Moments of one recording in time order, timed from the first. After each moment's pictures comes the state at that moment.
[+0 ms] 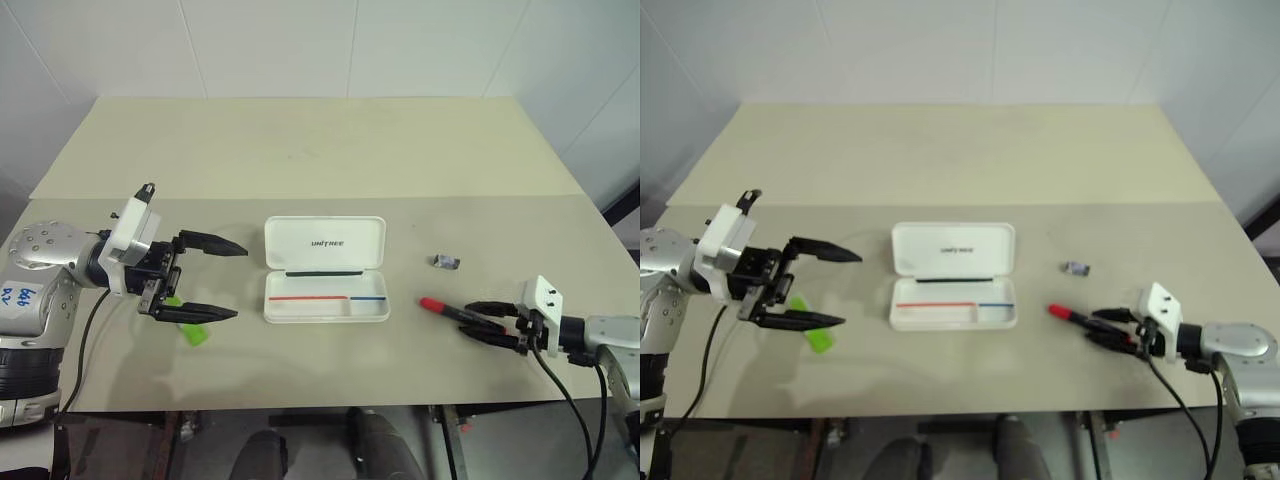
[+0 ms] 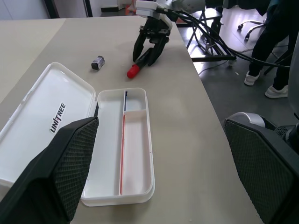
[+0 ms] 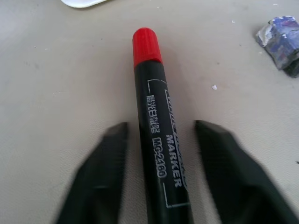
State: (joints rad) left arm -0.45 0.88 0.17 -0.06 -0.60 0.35 -1.49; right arm -0.14 -0.84 -0.14 0.27 0.33 0.00 1.25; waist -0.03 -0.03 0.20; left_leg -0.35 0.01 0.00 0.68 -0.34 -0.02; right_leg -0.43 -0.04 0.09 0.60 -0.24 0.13
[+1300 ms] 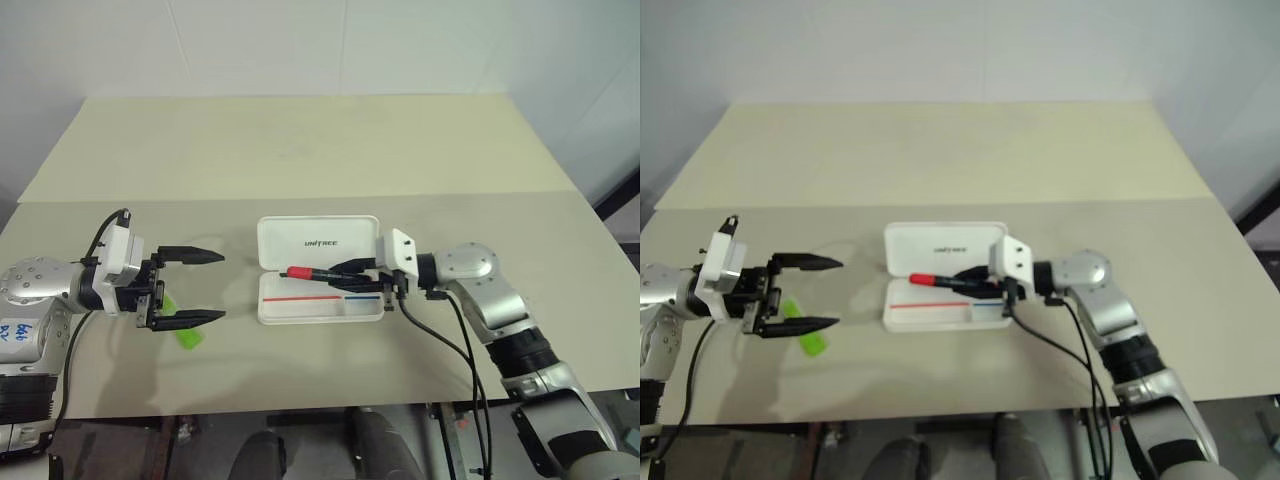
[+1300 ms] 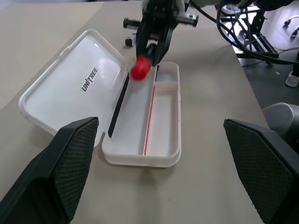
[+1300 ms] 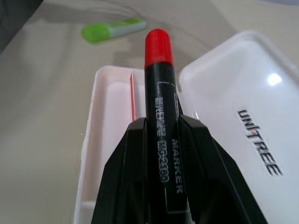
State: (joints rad) left arm -0.29 0.86 0.23 0.04 -0.56 0.15 -1.39; right arm -0.66 -0.44 0.26 0.26 0.20 -0.03 1.22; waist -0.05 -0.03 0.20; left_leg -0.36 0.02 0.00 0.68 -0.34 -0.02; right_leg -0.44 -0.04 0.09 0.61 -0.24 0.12
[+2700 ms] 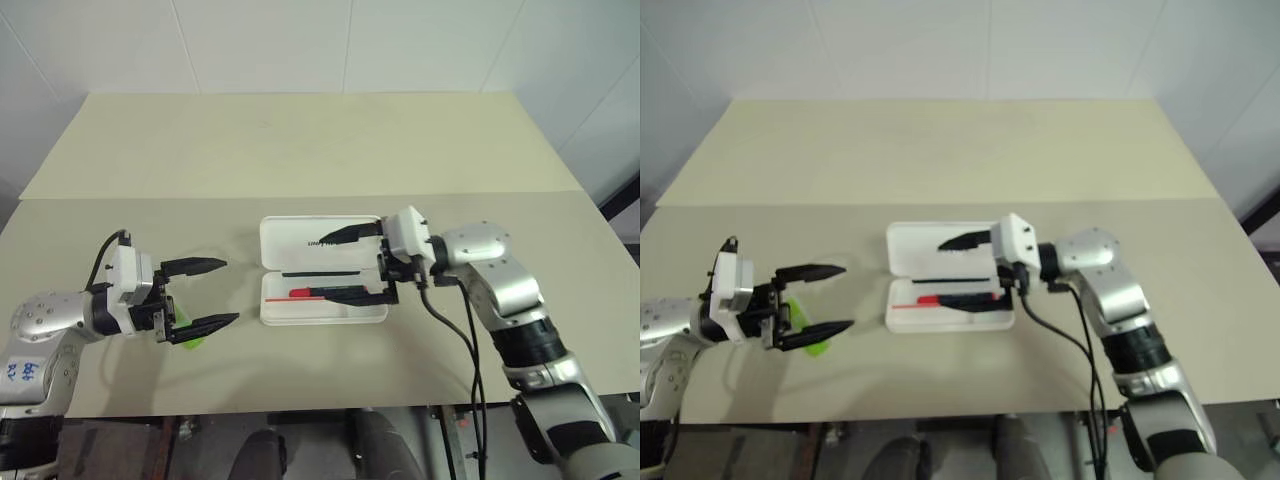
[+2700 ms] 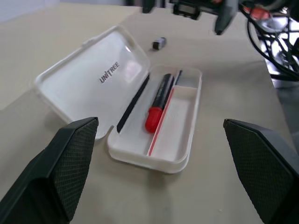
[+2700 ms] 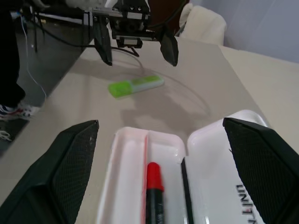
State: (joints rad) left arm -0.05 0.74 0.32 -0.21 -0.59 0.21 -1.10; right arm -0.64 -0.51 0.18 -0.03 0.39 0.16 1.31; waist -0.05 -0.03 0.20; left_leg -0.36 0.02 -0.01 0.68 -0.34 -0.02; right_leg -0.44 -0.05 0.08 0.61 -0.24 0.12
